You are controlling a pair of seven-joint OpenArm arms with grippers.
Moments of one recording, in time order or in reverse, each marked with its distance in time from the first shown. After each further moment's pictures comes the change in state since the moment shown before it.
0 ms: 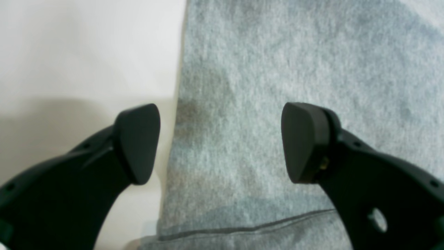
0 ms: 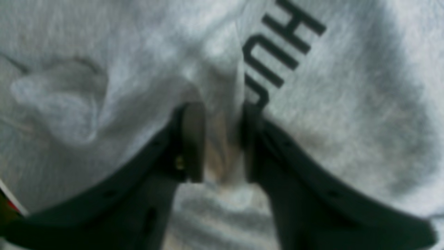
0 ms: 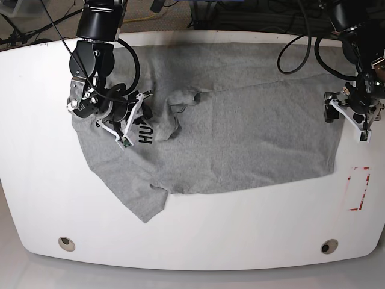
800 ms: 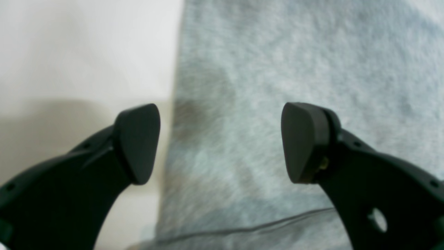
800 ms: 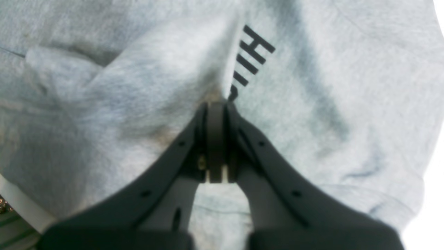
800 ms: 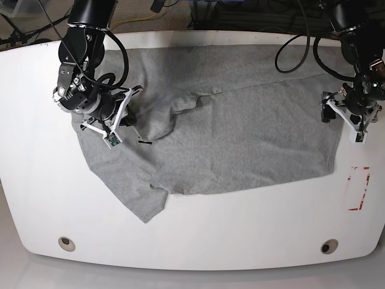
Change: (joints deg) left arm 0.0 -0.2 2.0 0.0 0.2 0.0 0.0; right arm -4.8 2.9 2.0 14.1 0.1 0.2 0.4
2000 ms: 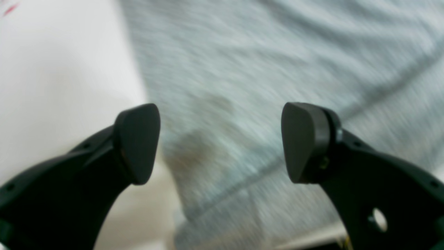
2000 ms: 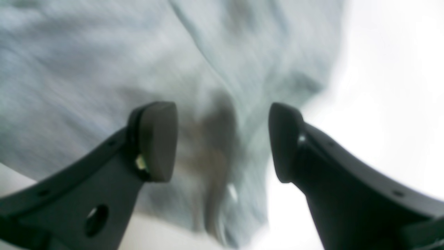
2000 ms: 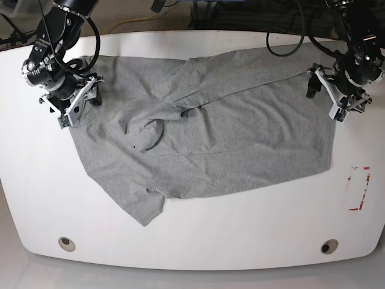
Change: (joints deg) left arm 13.2 2.3 0.1 14.4 -1.0 -14.8 -0.1; right arm -8.5 1.6 19.2 3.0 0.0 -0.1 0.1
